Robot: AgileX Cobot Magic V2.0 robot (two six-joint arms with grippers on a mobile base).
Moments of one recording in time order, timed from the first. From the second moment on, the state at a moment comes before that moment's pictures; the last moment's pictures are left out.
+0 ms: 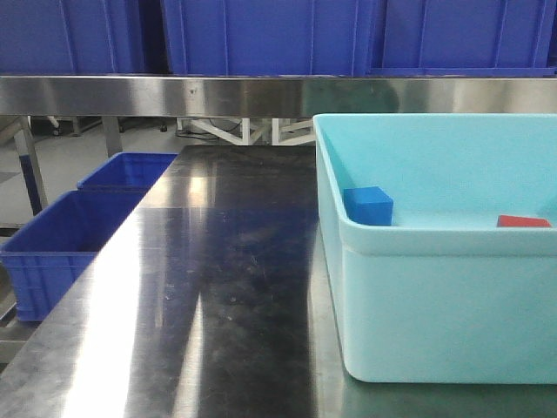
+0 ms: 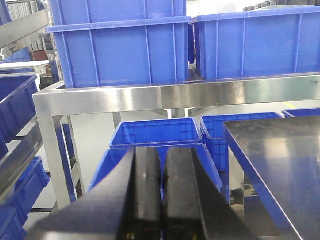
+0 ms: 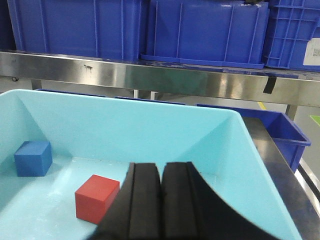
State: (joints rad) left arm -0.07 -0.01 0.01 -0.09 0.00 0.14; right arm 0.07 -0.01 0.03 -0.12 0.03 0.10
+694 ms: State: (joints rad) left arm -0.07 -0.01 0.01 -0.09 0.00 0.14; right arm 0.07 -0.01 0.03 -0.12 0.03 0.10
